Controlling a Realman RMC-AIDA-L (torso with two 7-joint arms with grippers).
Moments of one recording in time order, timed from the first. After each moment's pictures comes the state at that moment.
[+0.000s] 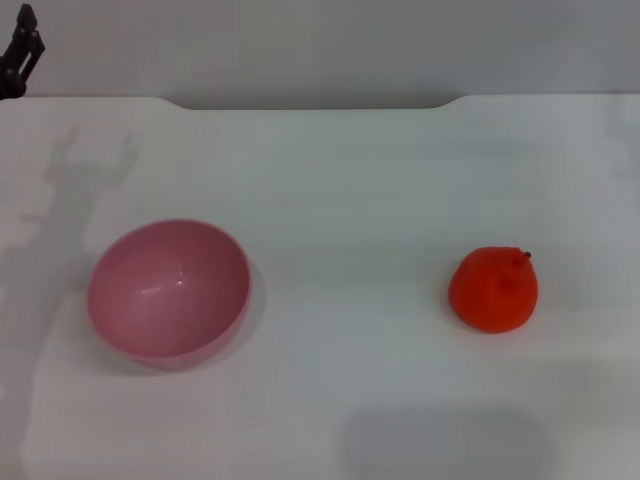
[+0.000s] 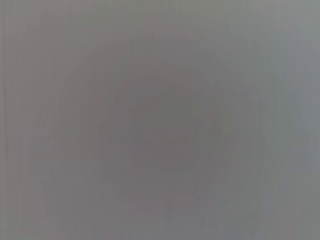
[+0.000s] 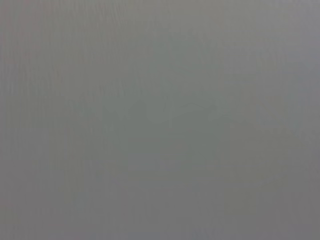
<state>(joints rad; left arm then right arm) -0.42 -2.04 1.48 0.36 -0.04 1.07 -0.16 0.66 2.08 -1.12 -0.16 0.00 -1.27 0.37</state>
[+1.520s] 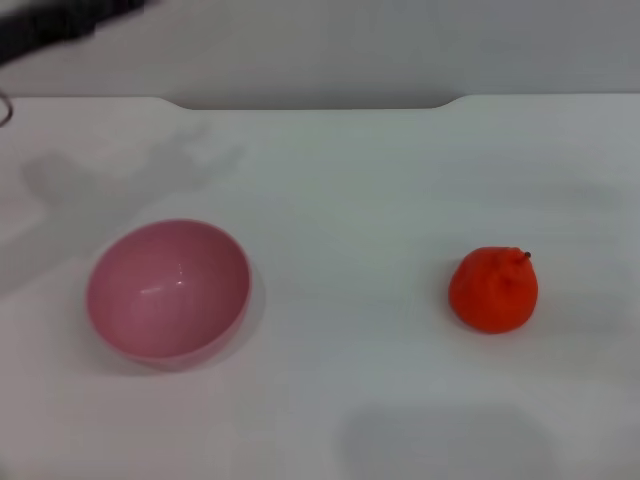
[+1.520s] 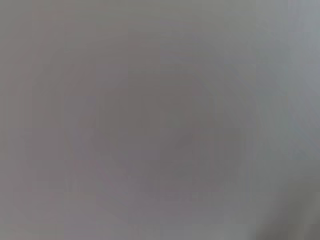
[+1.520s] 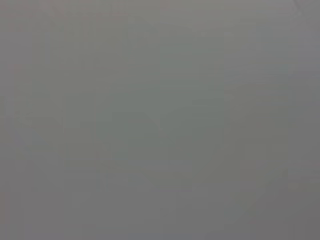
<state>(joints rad) -0.46 -1.84 1.16 0.80 1.28 1.19 -1.85 0.46 2.07 -1.11 -0.22 -0.01 -1.28 0.47</state>
